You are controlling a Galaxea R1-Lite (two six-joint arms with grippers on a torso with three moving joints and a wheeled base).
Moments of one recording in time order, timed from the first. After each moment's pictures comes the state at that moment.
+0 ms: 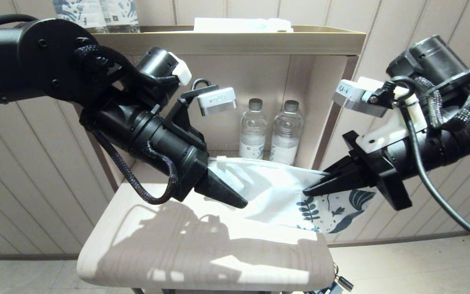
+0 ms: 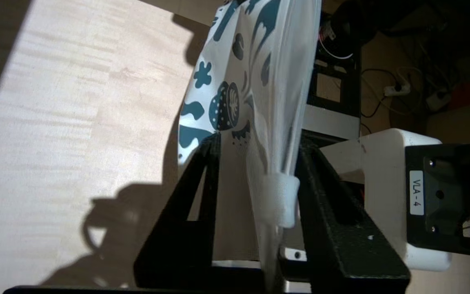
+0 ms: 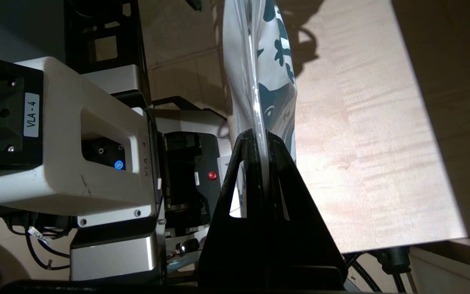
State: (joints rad) left arm -0.63 1.90 -1.88 0.94 -0.79 0.49; right arm 0.42 1.62 -1.60 0.80 0.77 -0.64
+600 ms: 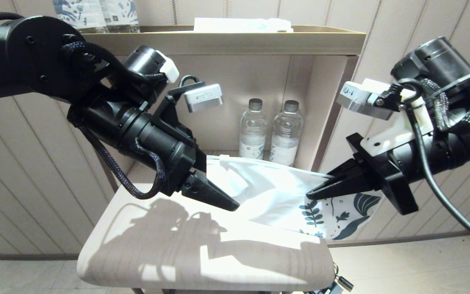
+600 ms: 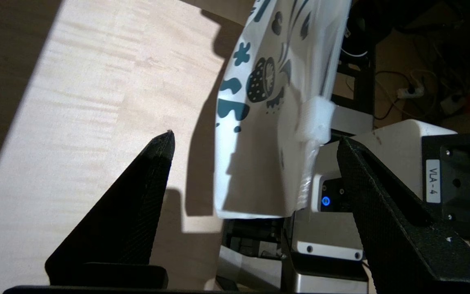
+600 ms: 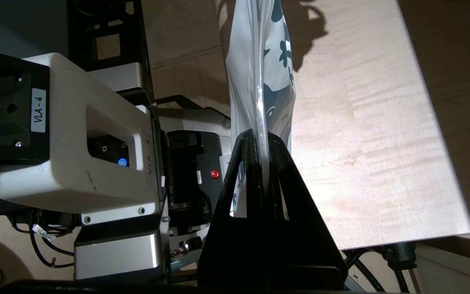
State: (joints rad) left arm -0.57 1.89 -1.87 0.95 -0.79 0.53; right arm 0.42 1.60 -1.57 0.80 0.77 -0.64
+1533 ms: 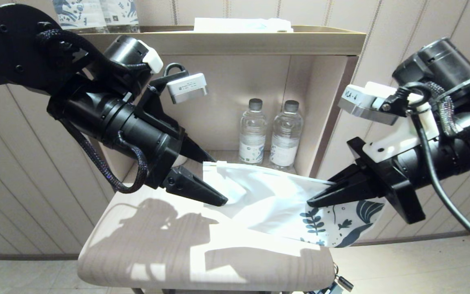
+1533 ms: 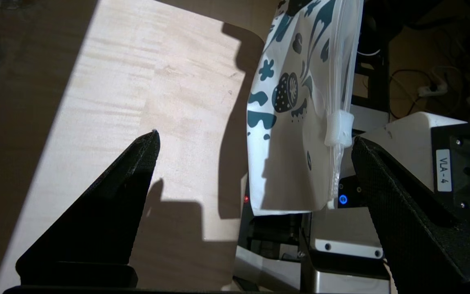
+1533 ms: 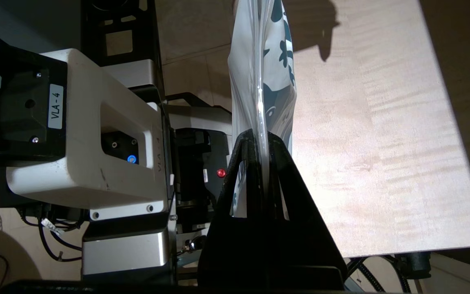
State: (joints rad) left arm -0.54 1.86 -1.88 0.96 -0.79 0.61; right arm 0.45 1.59 -1.55 0.80 0.77 -0.64
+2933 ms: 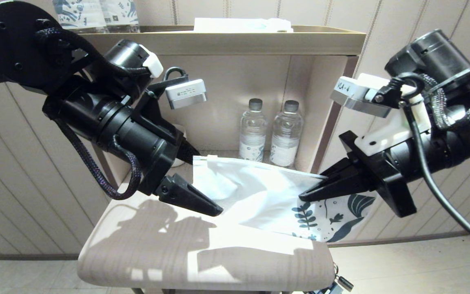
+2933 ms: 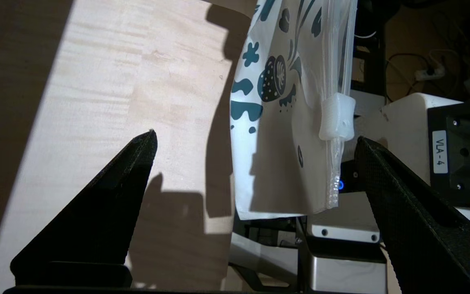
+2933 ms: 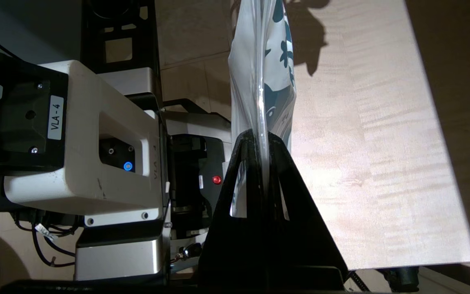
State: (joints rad) left arm -0.54 1.86 -1.89 1.03 -0.78 0.66; right arm 0.47 1.61 -1.60 0.80 0.78 -0.63
